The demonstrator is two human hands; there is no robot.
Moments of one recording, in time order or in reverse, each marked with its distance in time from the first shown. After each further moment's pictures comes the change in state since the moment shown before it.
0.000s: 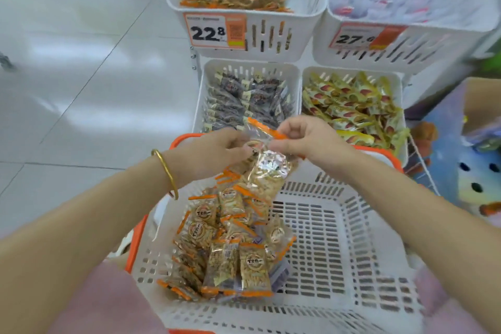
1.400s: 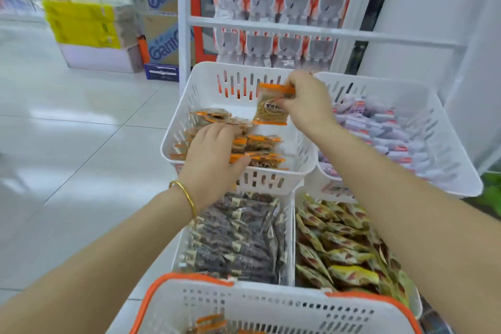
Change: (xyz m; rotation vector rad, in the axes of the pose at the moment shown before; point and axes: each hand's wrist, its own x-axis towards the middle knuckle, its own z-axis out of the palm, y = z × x) left_hand 0.124 0.069 -0.133 0.381 0.749 0.322; right_hand 0.195 -0.171 -0.118 -0.791 0.694 -0.408
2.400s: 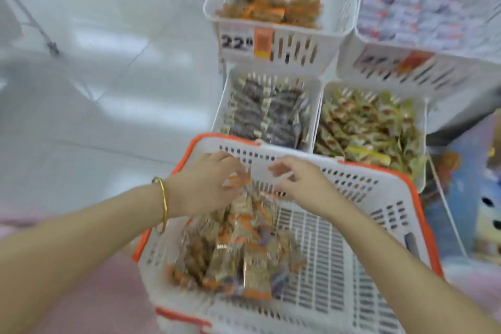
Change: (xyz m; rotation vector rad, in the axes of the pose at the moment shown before) left_hand -0.234 0.017 -0.004 -0.015 -0.728 -0.103; right_hand -0.316 -0.003 0.038 0.304 -0.839 0.263
